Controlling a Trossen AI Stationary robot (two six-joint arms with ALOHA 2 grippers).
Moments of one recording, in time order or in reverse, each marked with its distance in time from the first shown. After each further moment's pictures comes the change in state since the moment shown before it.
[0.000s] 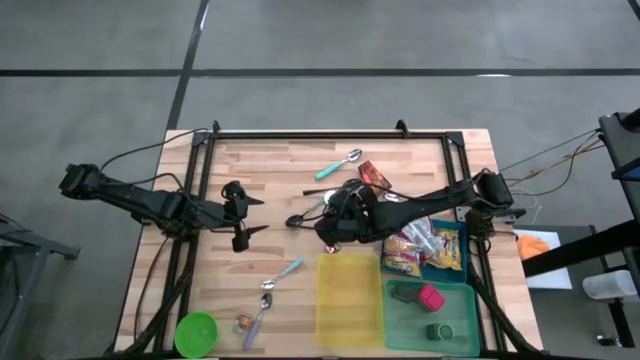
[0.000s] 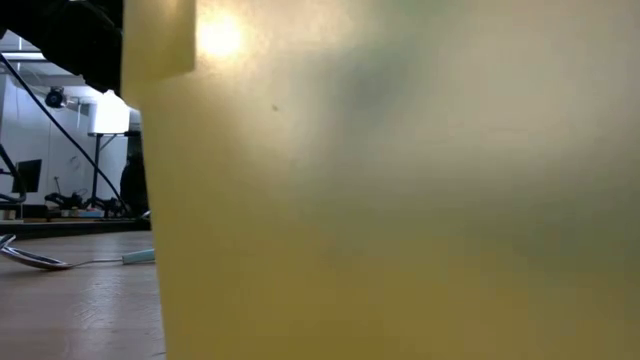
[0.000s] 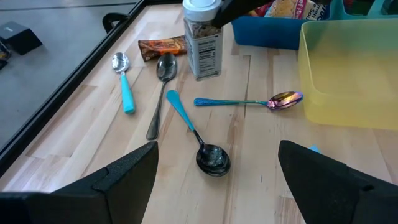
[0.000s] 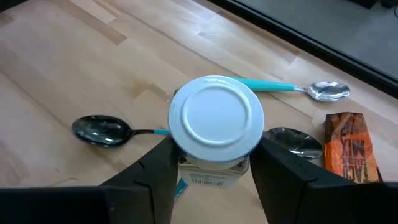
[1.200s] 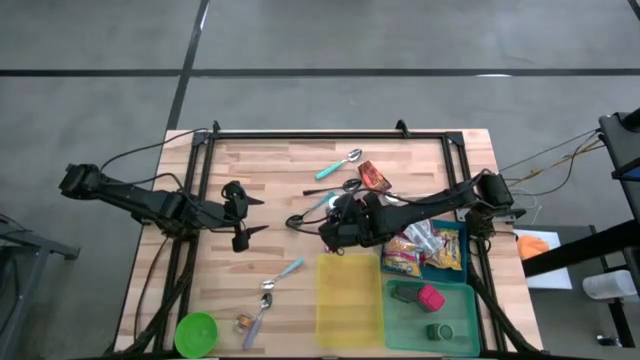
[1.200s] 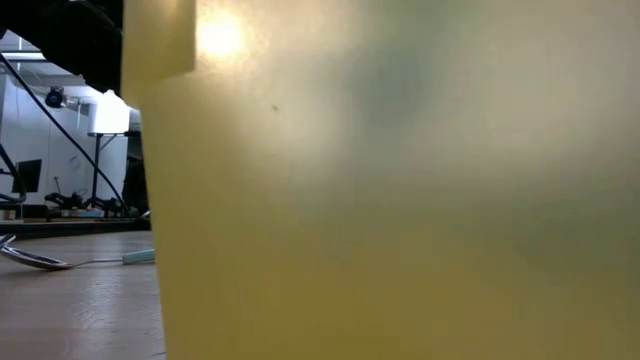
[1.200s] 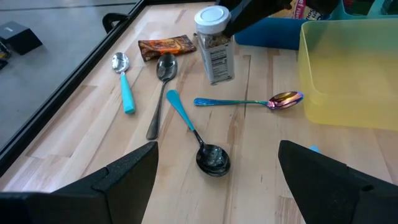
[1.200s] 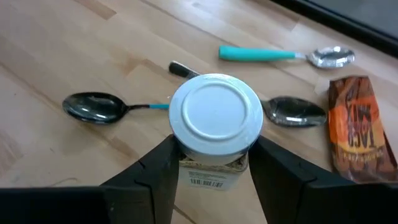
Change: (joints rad) left arm 0.000 0.000 0.000 0.000 0.000 0.000; right arm 0.016 0.000 -0.041 -0.041 -0.042 0.122
